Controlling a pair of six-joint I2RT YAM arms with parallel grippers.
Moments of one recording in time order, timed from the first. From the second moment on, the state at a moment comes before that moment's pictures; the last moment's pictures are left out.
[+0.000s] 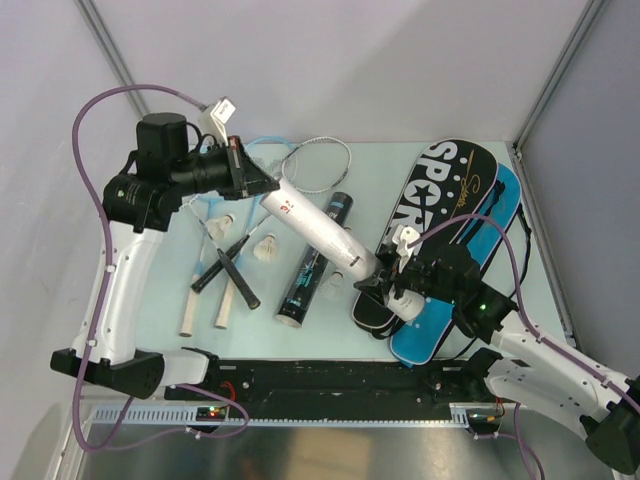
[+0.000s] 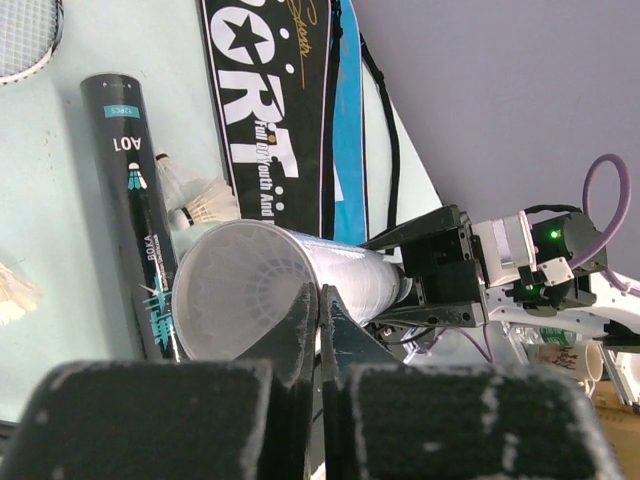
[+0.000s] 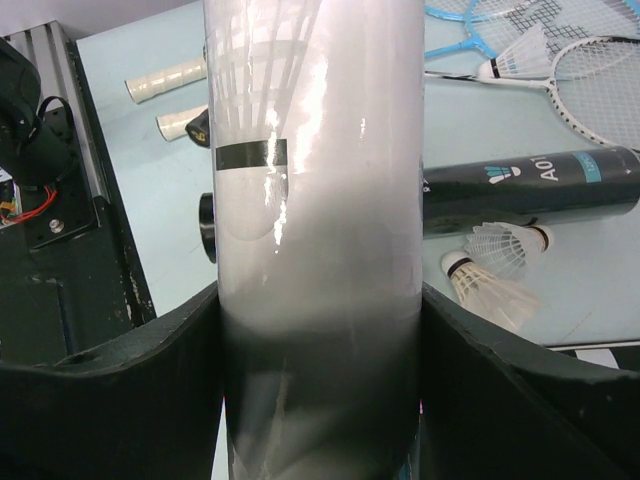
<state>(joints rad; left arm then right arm) -0.25 1.30 1.78 -0.95 0.63 -0.40 0.74 0.81 0.59 0.04 -0.38 -0.04</state>
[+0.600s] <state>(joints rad) -0.19 1.29 1.86 -0.91 0.49 -0.39 0.72 0.80 0.54 -0.08 -0.37 -0.06</state>
